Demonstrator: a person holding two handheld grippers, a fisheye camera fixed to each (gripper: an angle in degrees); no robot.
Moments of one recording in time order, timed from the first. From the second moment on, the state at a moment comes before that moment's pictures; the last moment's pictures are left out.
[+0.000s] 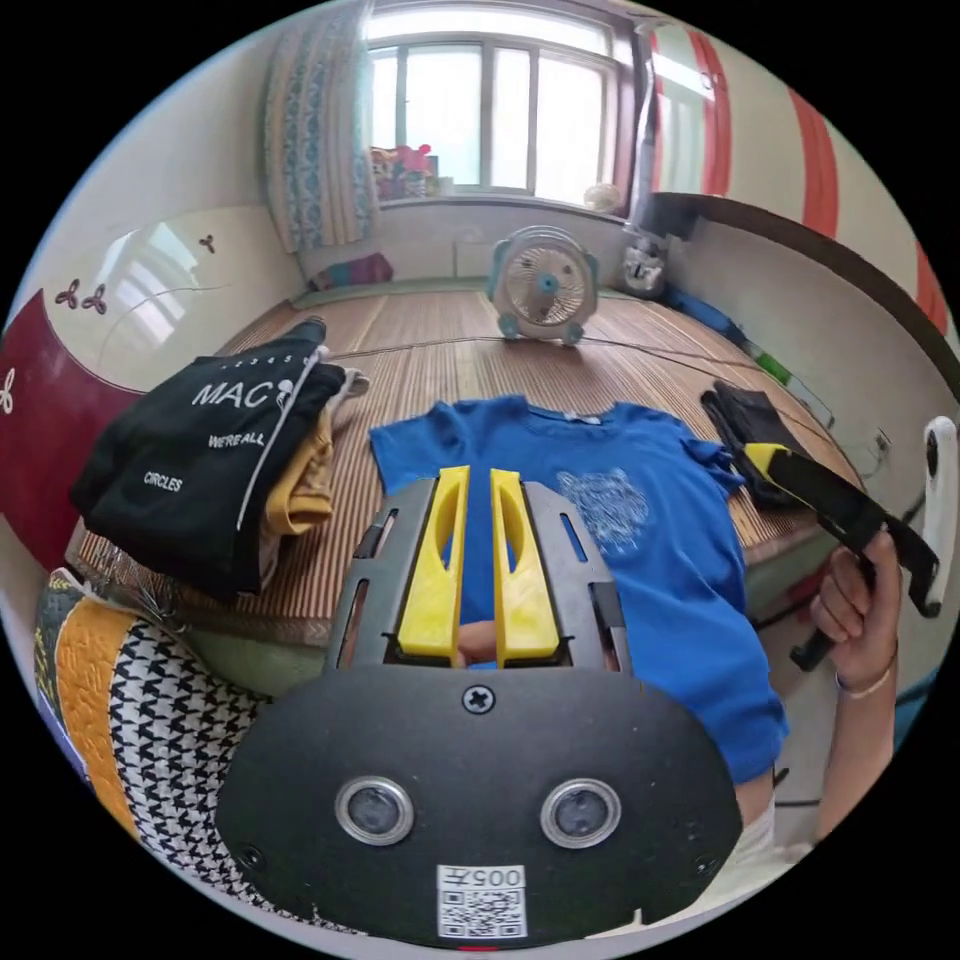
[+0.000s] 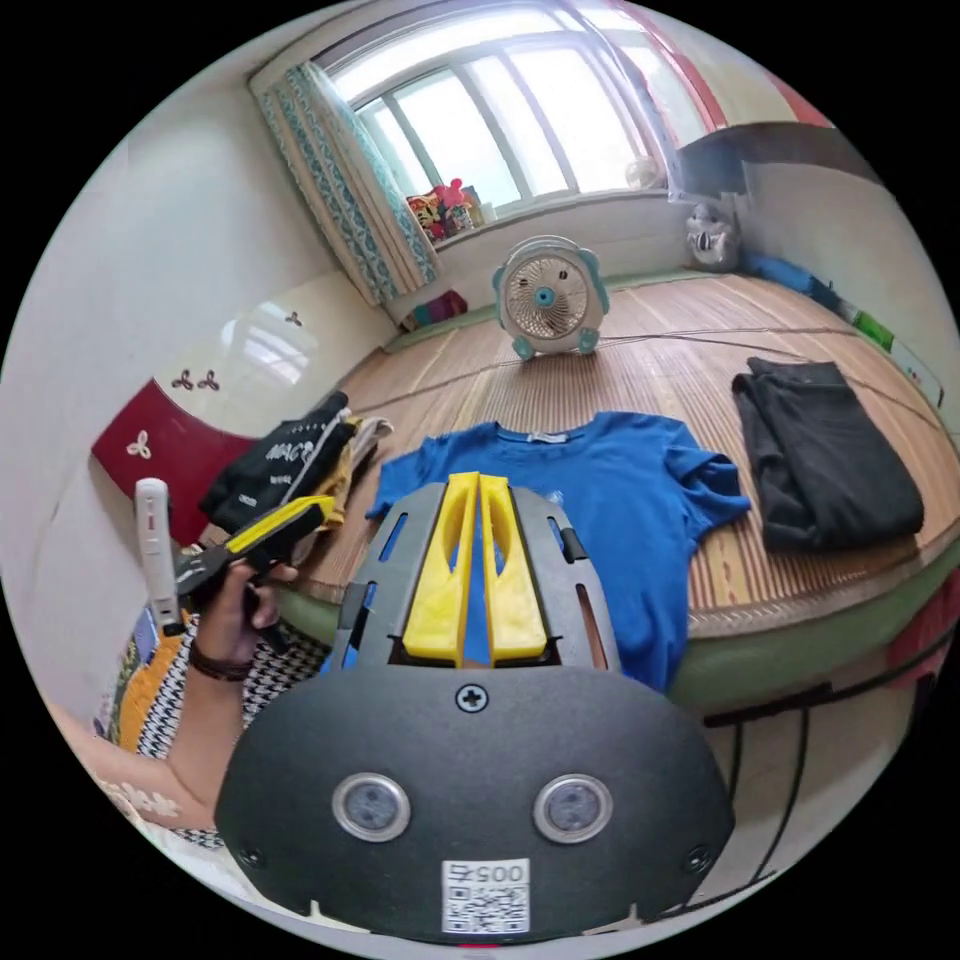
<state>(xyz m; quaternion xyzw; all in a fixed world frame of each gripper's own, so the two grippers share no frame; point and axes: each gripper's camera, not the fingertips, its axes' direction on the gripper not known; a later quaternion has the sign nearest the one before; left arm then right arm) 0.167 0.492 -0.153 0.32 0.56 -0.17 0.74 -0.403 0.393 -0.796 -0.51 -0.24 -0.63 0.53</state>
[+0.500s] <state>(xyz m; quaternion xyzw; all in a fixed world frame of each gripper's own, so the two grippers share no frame) 0.221 0.333 -0.125 0.21 0.62 -0.30 0.70 -0.464 0.494 -0.715 -0.54 -0.30 -0.57 0.54</state>
